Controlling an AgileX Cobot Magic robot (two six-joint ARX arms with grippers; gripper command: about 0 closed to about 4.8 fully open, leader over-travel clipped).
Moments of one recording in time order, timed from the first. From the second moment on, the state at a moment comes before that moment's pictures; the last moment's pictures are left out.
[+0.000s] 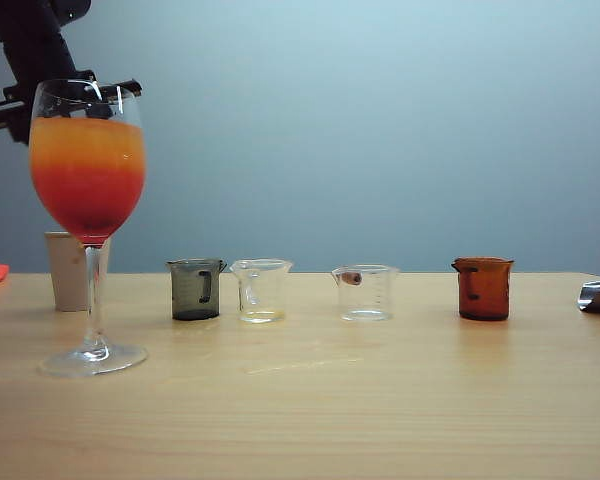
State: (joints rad) left arm -0.10 1.82 1.73 -0.79 0.02 -0.55; right arm 0.84 0.74 0.94 -0.33 0.11 -0.02
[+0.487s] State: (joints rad) left arm -0.10 1.83 1.77 -0.81 -0.04 -0.56; right arm 0.84 0.74 0.94 -0.33 0.11 -0.02
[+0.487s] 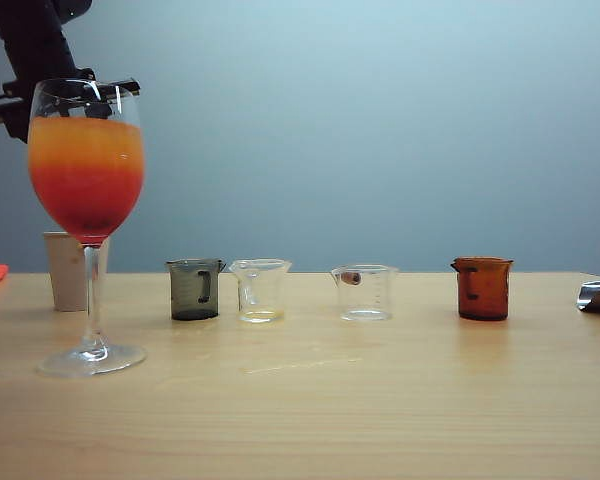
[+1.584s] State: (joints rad) left arm -0.12 1.94 1.78 -0.85 -0.08 -0.58; right arm 0.84 0.73 0.94 -0.33 0.10 -0.02
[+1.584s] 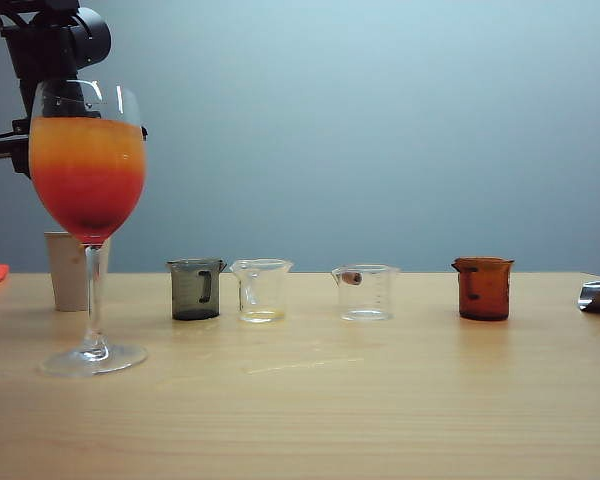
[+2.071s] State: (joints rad) left arm -0.12 1.97 1.78 -0.85 -0.08 -0.60; right arm 0.84 0.73 0.94 -0.33 0.10 -0.02
